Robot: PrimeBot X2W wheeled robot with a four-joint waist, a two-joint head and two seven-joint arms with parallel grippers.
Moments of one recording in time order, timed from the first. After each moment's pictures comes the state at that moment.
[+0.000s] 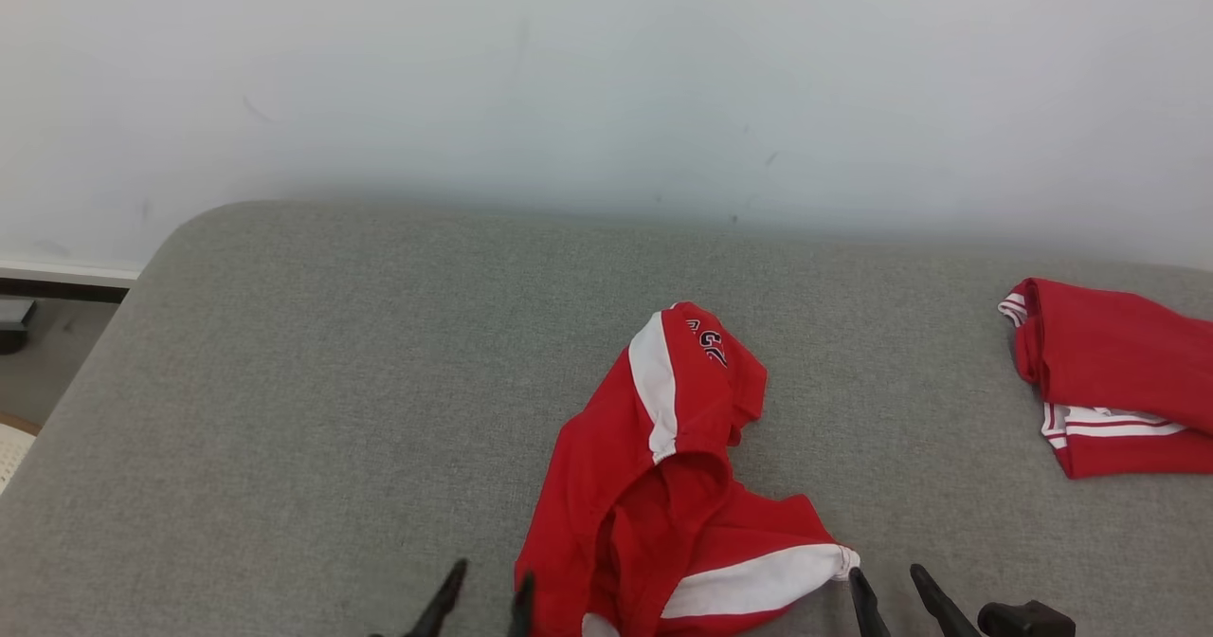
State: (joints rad) left arm 0.00 0.06 -0.28 0.33 -0.27 -0.13 -0.26; right arm 0.05 -0.11 0.14 0.33 0.31 0.13 -0.13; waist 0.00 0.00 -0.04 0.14
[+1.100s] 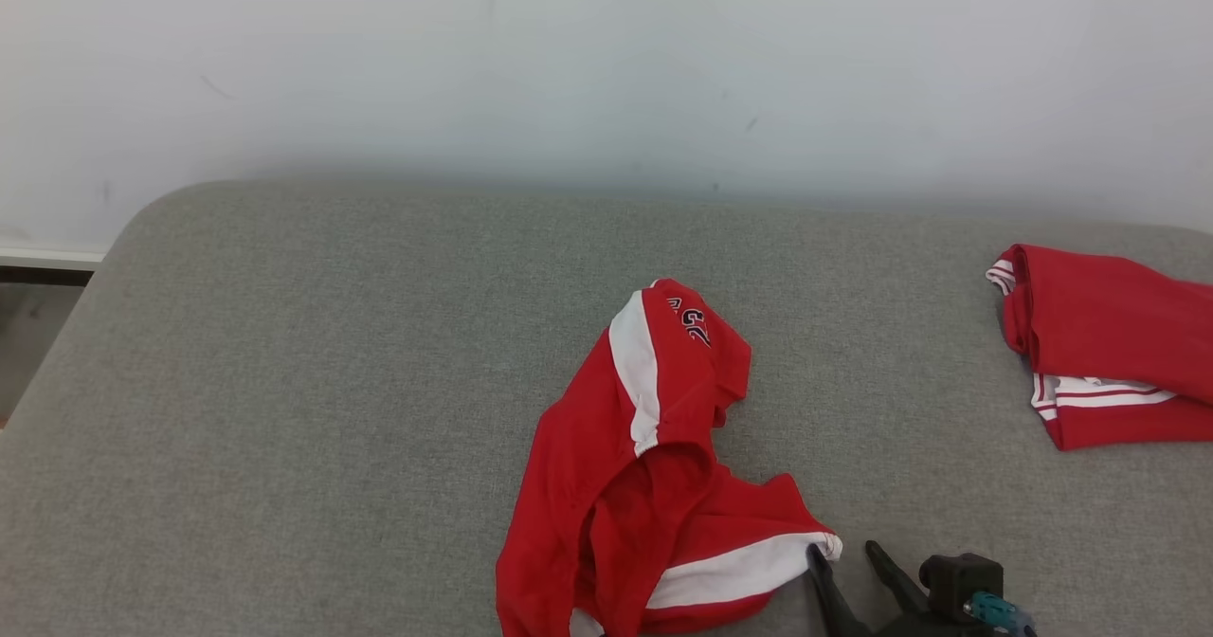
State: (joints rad) left arm -0.19 0.06 -0.71 0.68 -0.30 -0.13 -0.26; right arm -0.21 -0.11 0.26 0.76 0.39 0.13 -0.23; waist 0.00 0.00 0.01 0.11
